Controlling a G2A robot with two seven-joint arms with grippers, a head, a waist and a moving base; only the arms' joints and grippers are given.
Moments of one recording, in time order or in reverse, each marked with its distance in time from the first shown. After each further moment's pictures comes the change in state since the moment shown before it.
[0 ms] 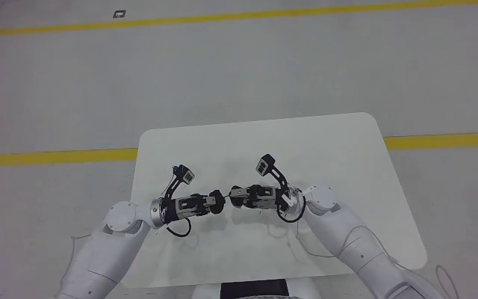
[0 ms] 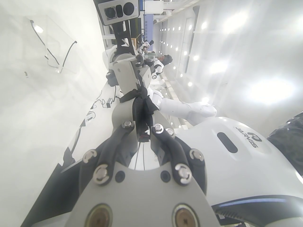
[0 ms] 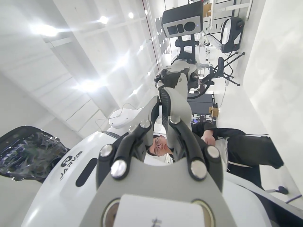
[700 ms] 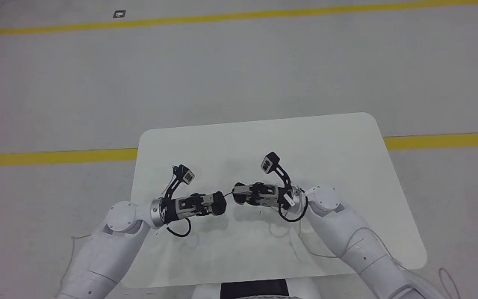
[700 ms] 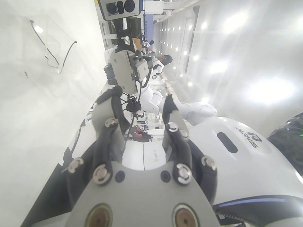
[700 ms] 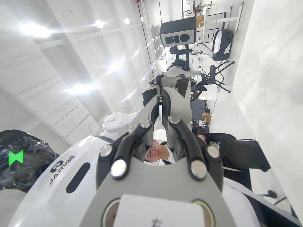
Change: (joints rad) left arm 0.000 0.000 0.000 0.000 0.000 0.001 0.001; right arm -0.022 0.013 0.033 -0.030 -0.050 -0.017 -0.049
